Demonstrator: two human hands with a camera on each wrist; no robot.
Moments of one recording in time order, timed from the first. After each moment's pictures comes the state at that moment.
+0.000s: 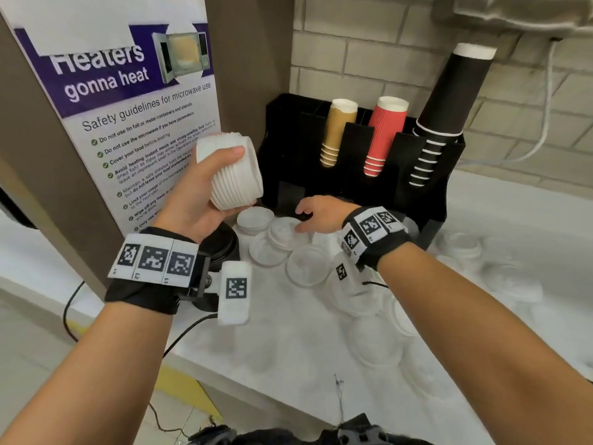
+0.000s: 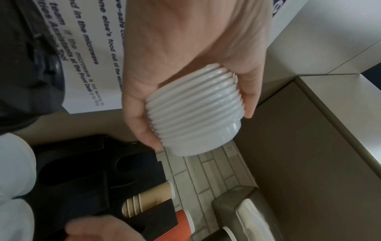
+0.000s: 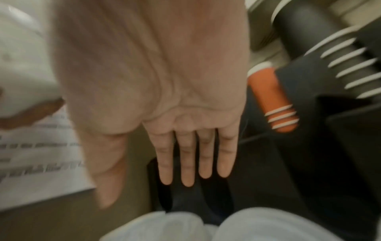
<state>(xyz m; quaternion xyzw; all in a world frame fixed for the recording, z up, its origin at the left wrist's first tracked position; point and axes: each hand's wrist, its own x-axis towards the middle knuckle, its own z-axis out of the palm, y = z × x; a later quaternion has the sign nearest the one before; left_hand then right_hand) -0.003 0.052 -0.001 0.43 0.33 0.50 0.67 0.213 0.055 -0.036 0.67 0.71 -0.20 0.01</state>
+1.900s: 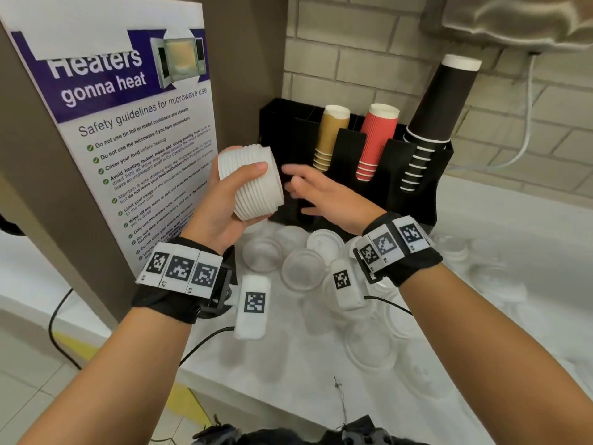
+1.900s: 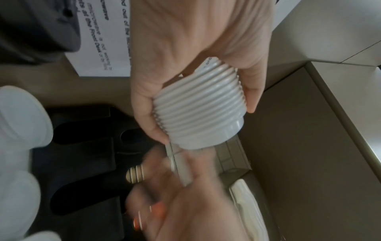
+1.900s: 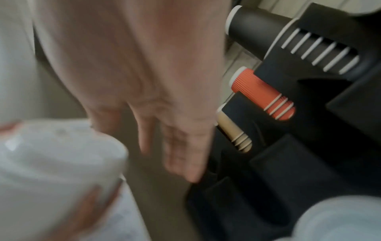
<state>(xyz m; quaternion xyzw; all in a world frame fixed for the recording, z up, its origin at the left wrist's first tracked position) 0.025 0.044 -0.008 0.42 0.30 0.48 0.71 0.209 0.019 -0.003 0.53 0.68 -0.40 -0.32</state>
